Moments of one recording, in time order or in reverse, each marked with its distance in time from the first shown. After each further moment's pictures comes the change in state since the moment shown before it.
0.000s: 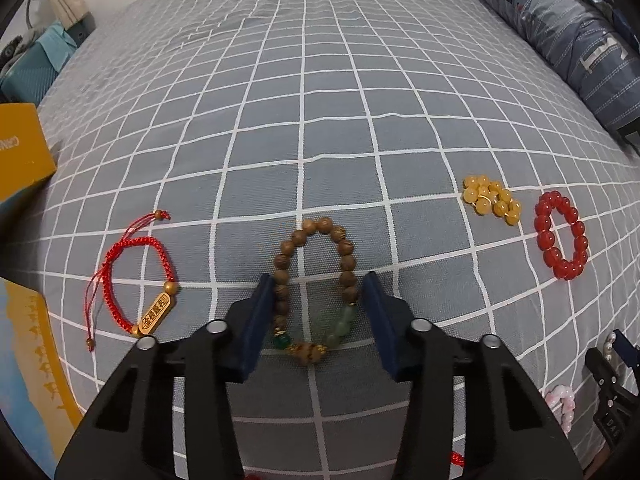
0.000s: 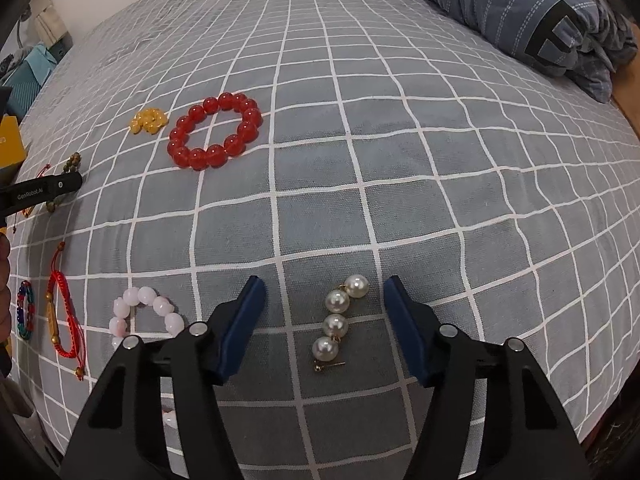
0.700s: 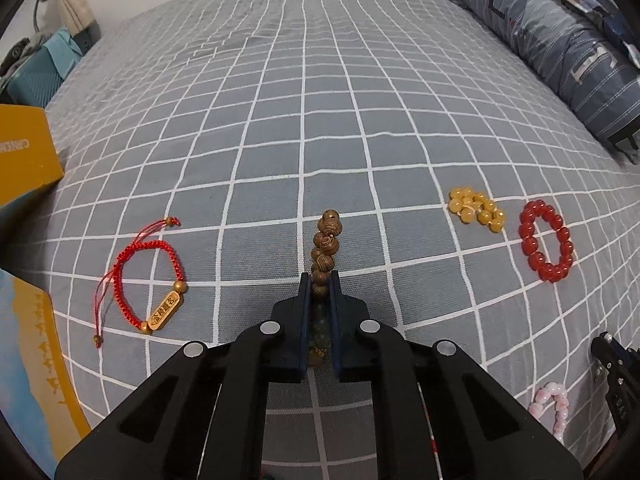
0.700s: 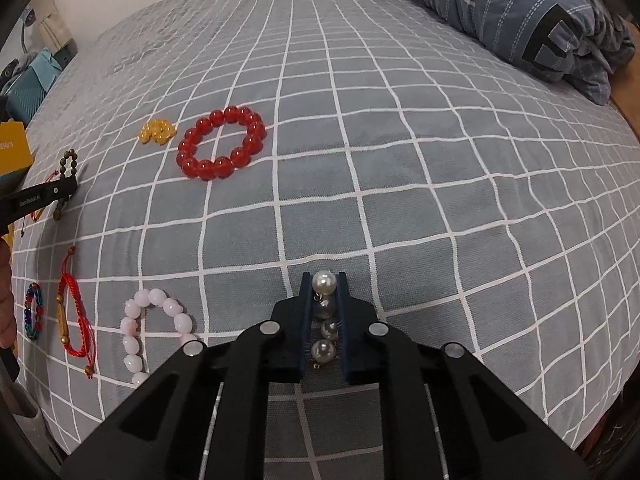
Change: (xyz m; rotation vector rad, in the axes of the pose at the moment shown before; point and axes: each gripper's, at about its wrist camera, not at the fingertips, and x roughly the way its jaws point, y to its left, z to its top) left arm -0.029 -0.007 -0.020 -0.007 -0.076 -0.019; right arm -0.013 0.000 -0.003 0.012 -0.042 0.013
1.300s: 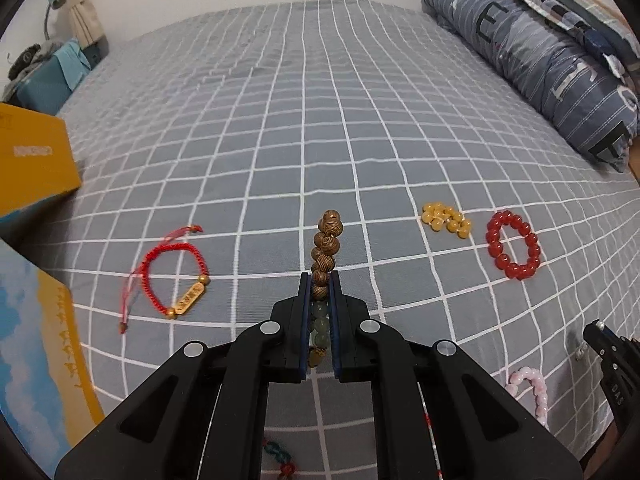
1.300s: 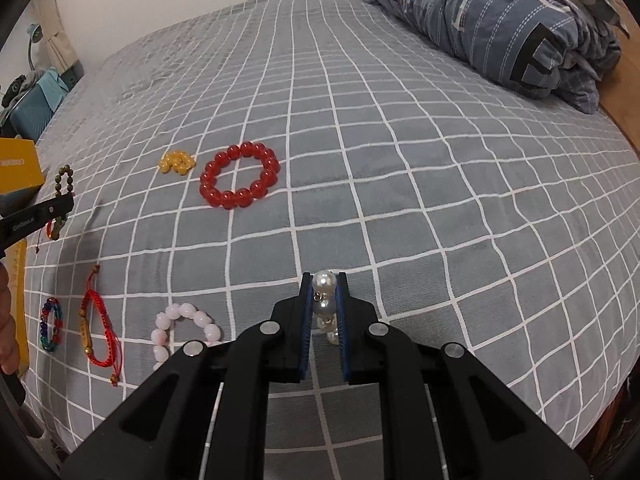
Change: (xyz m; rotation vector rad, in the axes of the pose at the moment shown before) left arm -0.046 -0.002 -0.013 -0.006 -0.095 -0.016; right arm -0.029 0.004 -0.005 0.024 -0.103 0.012
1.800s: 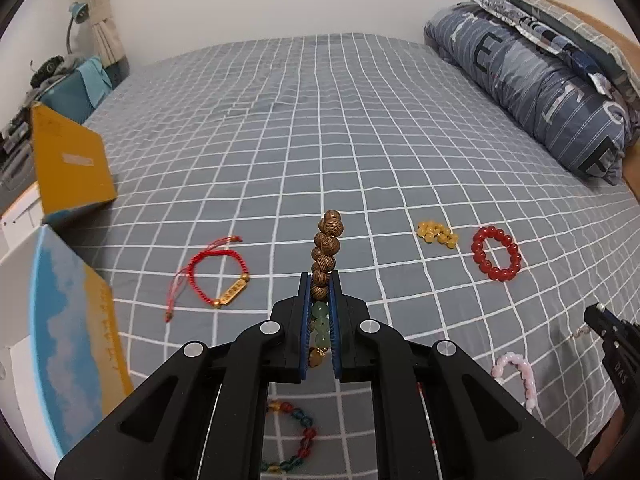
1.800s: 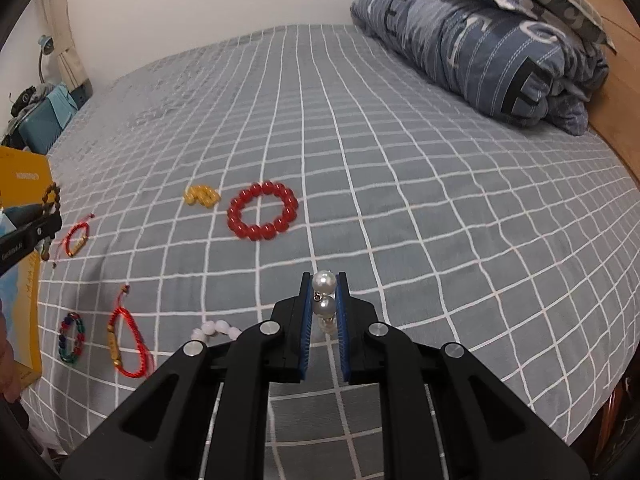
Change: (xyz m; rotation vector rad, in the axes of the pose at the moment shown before) left arm -0.053 0.019 -0.012 -0.015 -0.111 0.030; right arm -0.040 0.012 0.003 0.002 -0.115 0.002
